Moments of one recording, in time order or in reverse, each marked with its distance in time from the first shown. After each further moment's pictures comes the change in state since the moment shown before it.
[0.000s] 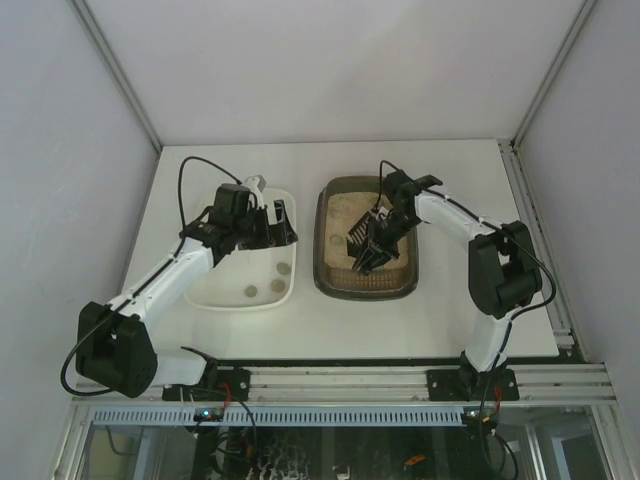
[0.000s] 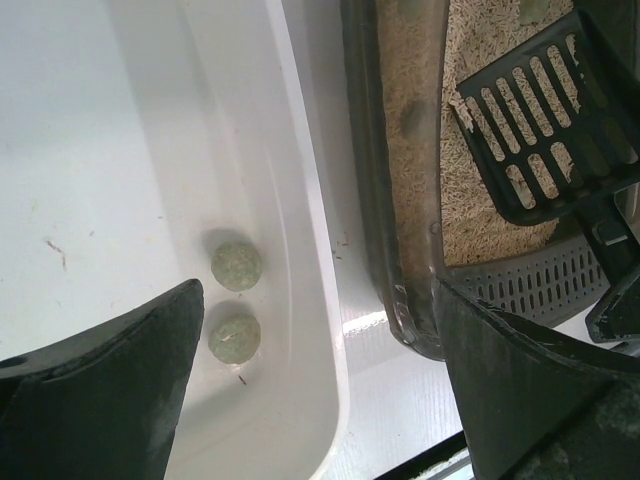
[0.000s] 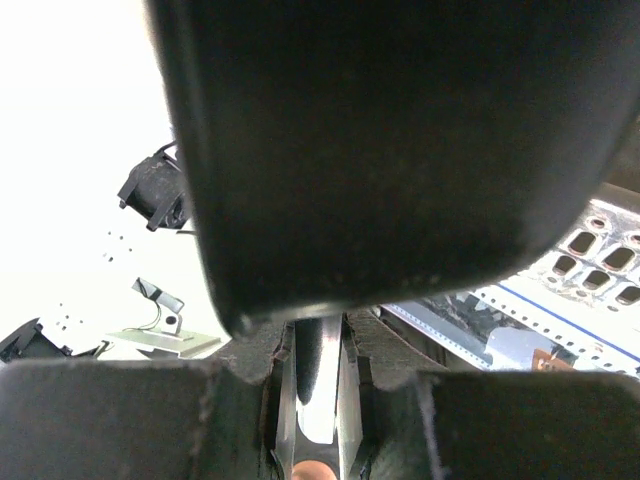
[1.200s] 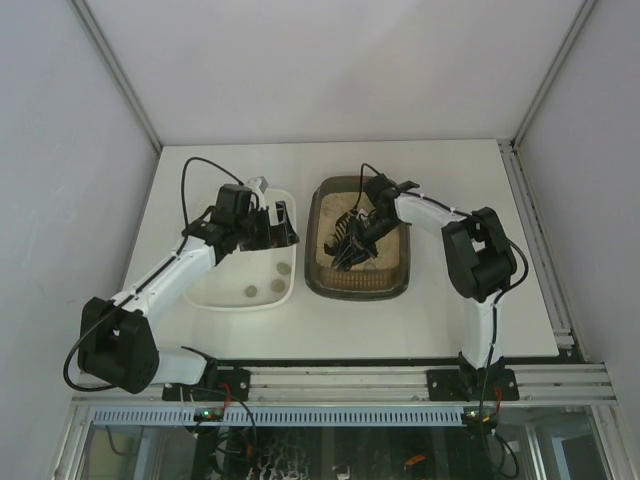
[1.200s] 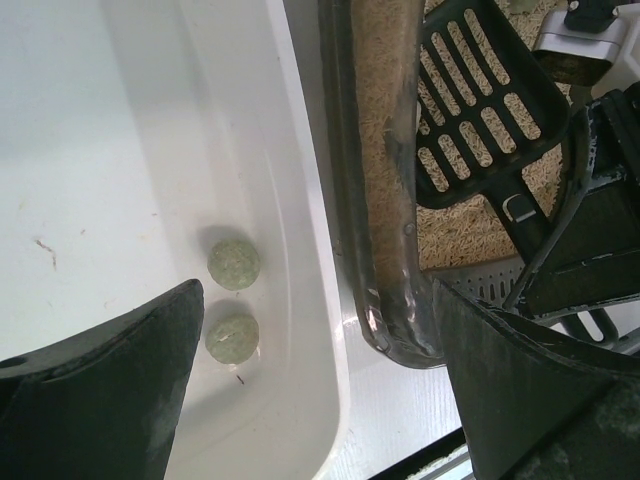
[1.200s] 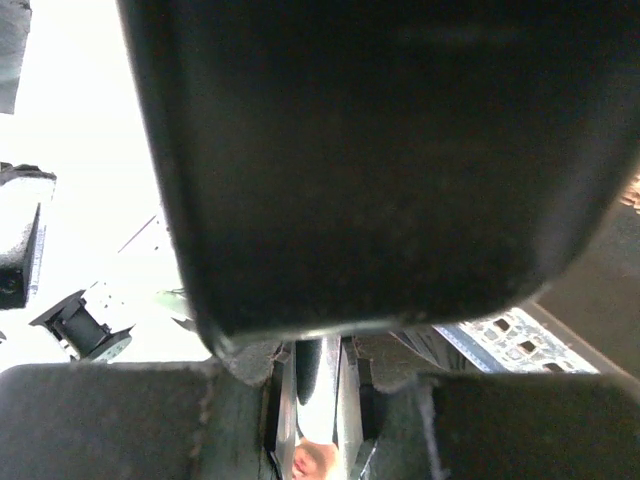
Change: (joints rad) left arm 0.000 0.025 0.000 0.001 0.016 0.000; right arm 0.060 0.180 0.065 0.187 -0.177 0.055
